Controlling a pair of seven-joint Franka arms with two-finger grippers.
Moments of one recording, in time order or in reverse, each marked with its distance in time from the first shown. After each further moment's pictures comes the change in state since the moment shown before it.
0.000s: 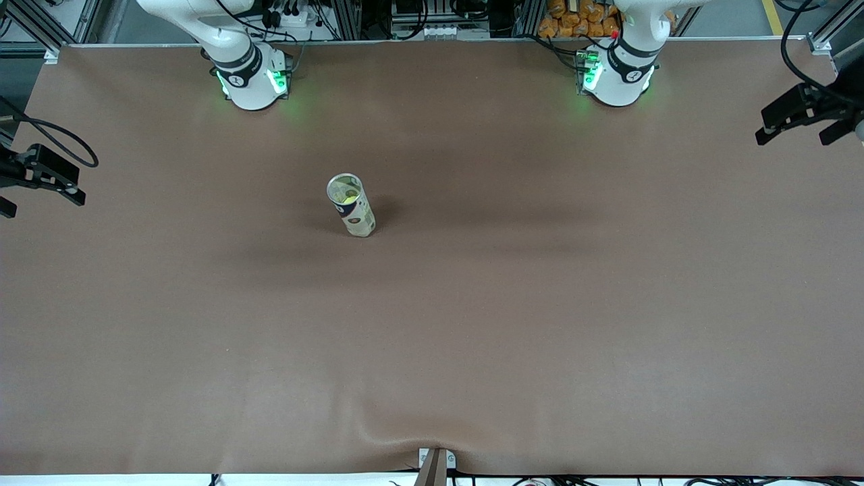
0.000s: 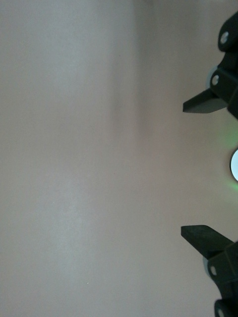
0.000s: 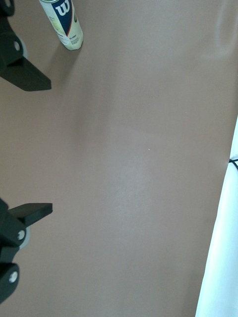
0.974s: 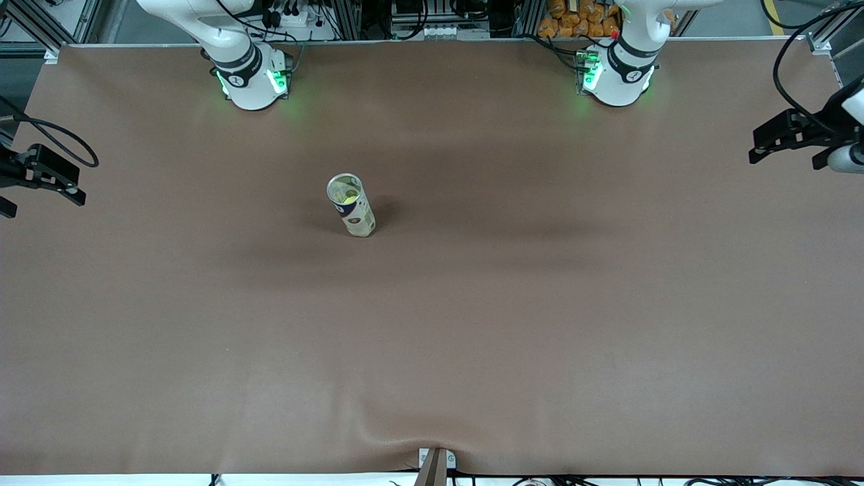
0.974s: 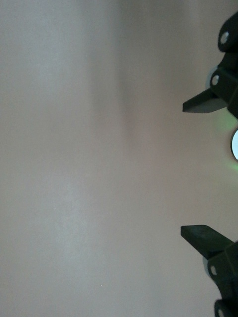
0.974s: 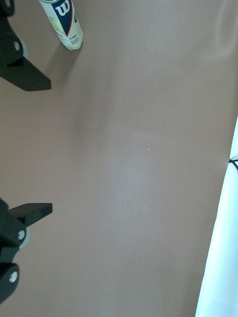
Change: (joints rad) left arm -0.152 0.031 0.135 -0.034 0.022 0.030 0.100; right arm 0.000 0.000 0.001 0.000 0.000 0.000 0.000
